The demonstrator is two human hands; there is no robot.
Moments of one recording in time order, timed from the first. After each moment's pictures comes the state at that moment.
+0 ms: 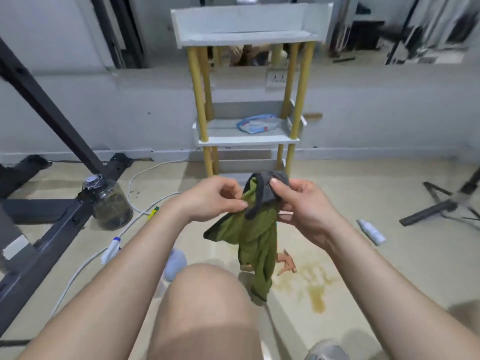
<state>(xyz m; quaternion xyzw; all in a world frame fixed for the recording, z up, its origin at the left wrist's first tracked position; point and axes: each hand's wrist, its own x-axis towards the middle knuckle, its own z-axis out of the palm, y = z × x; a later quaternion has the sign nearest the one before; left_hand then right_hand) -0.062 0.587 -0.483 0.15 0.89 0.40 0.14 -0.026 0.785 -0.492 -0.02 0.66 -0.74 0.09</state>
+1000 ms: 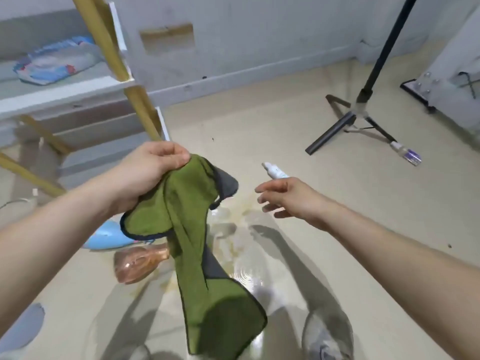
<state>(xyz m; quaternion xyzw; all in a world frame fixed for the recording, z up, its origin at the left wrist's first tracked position) -0.216 0.851 -0.600 0.08 0.79 0.54 0.27 -0.108 1.100 -0.668 0.21 0.77 -0.57 0.19</state>
